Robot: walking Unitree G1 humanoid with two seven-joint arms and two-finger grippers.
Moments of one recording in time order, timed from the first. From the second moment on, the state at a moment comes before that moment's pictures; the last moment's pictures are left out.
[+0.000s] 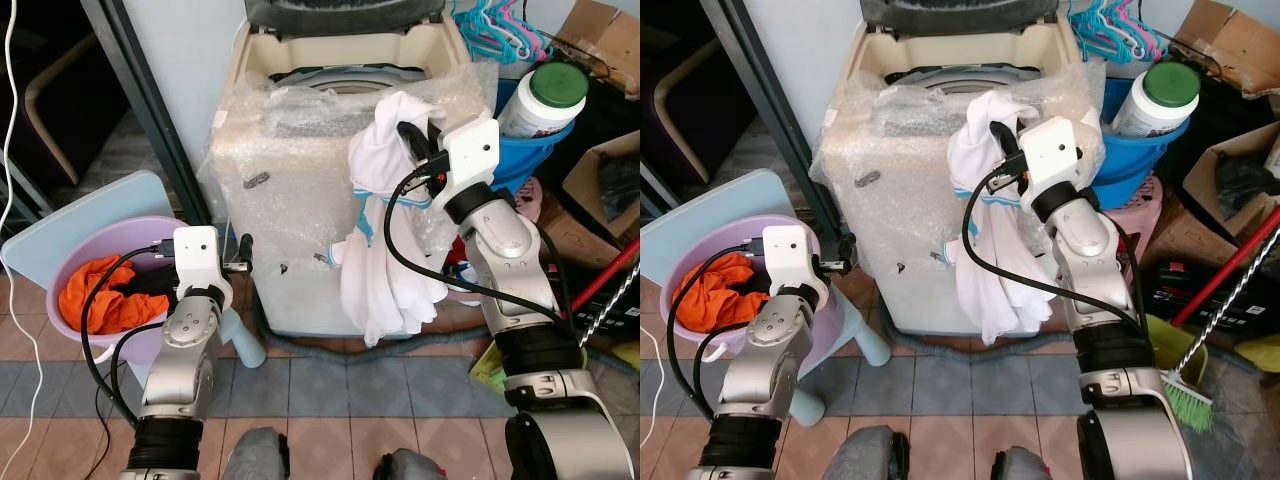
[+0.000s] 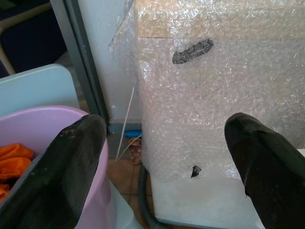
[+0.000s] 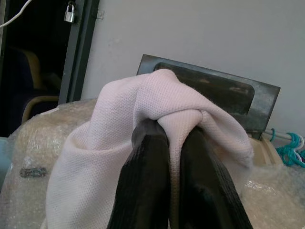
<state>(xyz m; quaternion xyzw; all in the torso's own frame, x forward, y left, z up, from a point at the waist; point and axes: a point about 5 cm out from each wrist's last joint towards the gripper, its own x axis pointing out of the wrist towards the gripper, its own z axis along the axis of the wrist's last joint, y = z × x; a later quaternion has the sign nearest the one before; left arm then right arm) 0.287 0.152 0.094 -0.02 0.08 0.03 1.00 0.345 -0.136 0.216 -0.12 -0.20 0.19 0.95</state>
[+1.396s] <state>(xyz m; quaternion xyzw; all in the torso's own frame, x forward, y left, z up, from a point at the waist) 0.258 0.168 0.061 -0.06 0.14 0.10 0.98 0.364 -0.106 0.306 -0.21 -0.32 0.24 0.89</state>
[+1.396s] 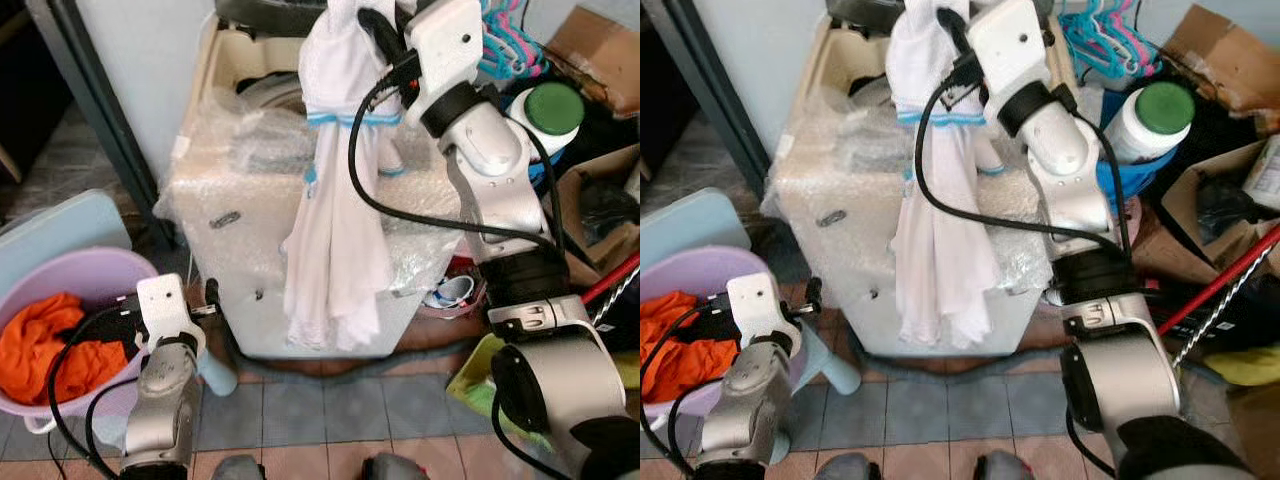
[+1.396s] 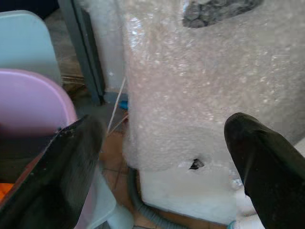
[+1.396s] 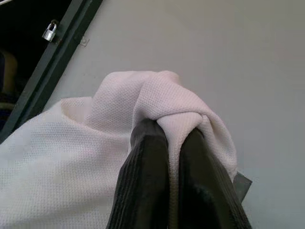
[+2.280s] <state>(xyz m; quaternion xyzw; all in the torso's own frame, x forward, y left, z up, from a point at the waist) 0.249 0.177 0.053 -0.06 0.16 0.15 0.97 0.384 -0.110 0.262 -0.15 -0.22 0.25 0.93</state>
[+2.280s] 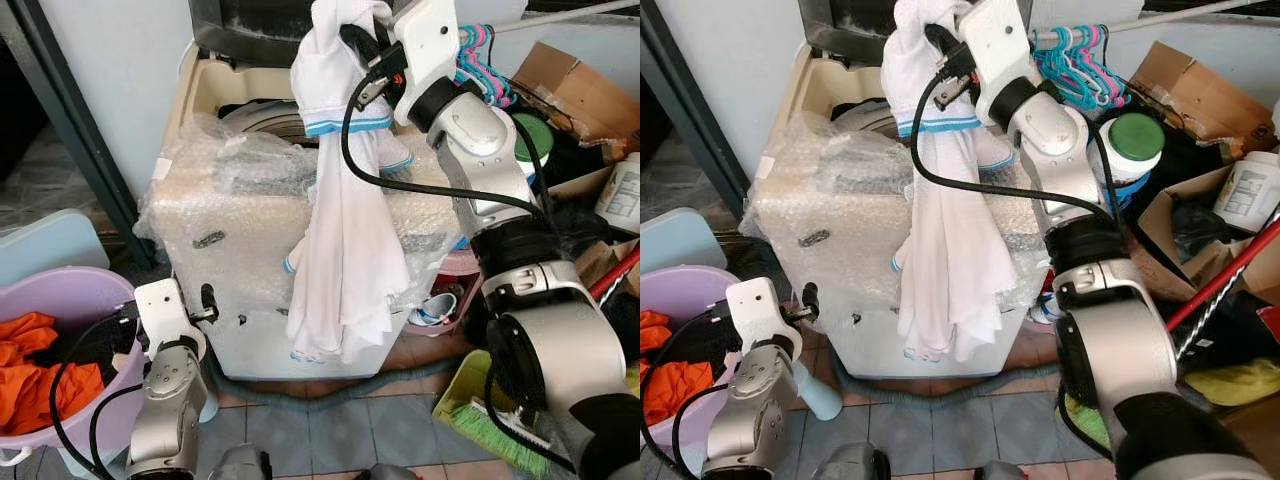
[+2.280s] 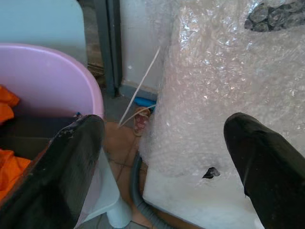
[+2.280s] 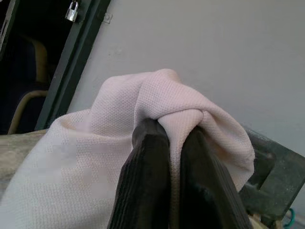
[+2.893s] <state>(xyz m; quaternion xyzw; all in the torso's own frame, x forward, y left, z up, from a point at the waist) 0.252 0.170 0.063 -0.06 0.14 0.13 0.98 0.399 -0.136 0.282 -0.19 -0.20 0.19 0.94</state>
